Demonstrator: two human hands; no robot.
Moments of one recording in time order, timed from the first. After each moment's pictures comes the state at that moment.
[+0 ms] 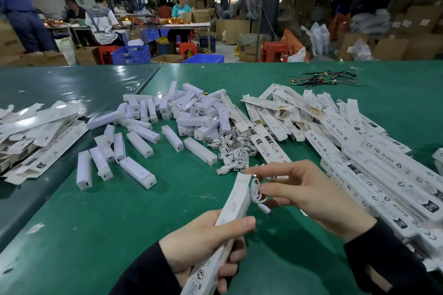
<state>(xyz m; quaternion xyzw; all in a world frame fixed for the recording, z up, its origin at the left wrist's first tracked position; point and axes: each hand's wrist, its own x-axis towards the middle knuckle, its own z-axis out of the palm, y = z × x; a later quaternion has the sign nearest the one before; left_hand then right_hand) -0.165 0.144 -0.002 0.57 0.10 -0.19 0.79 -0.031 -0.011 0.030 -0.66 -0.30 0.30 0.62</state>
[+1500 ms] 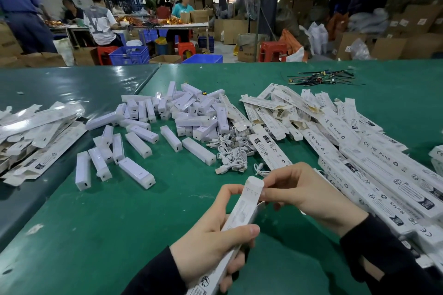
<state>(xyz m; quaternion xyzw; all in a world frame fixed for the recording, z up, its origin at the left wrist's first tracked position) -0.162 0.133 -0.007 0.62 0.01 -0.07 0.78 -0.022 -0.011 0.022 -0.67 -0.34 0.31 0.58</state>
